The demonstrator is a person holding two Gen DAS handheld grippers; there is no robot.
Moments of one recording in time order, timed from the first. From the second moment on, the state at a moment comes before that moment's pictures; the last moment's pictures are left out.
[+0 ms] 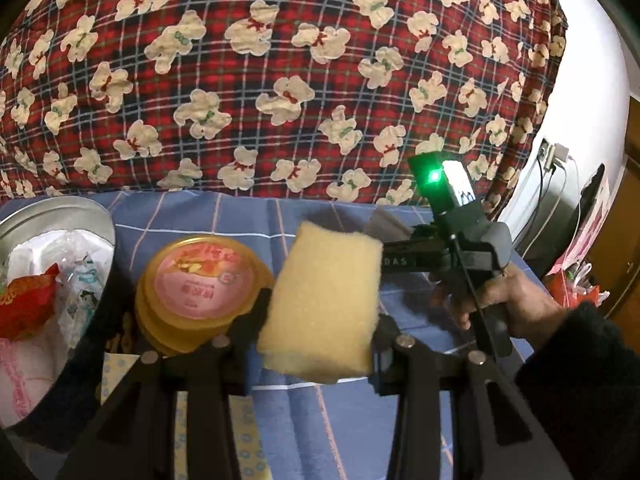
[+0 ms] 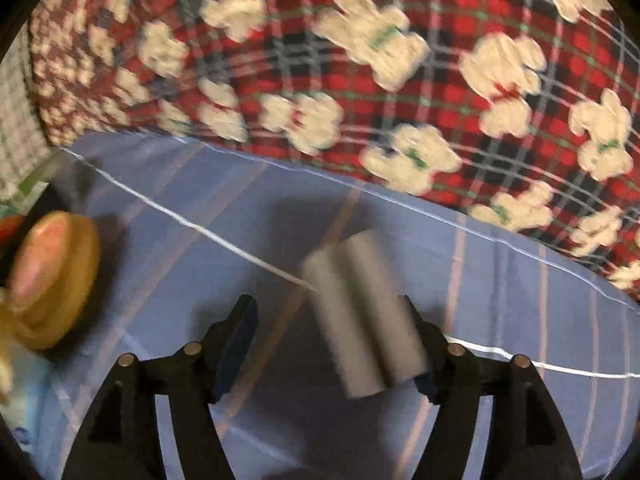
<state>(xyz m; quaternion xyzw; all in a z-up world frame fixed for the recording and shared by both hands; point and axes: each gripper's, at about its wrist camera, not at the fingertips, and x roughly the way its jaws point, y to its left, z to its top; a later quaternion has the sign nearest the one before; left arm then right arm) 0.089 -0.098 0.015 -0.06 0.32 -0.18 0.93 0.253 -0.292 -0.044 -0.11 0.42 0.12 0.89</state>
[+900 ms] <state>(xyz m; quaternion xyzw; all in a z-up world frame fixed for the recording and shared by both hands) 0.095 -0.098 0.007 -0.06 0.33 -0.16 0.93 0.251 -0.349 -0.048 0.18 0.40 0.12 0.89</state>
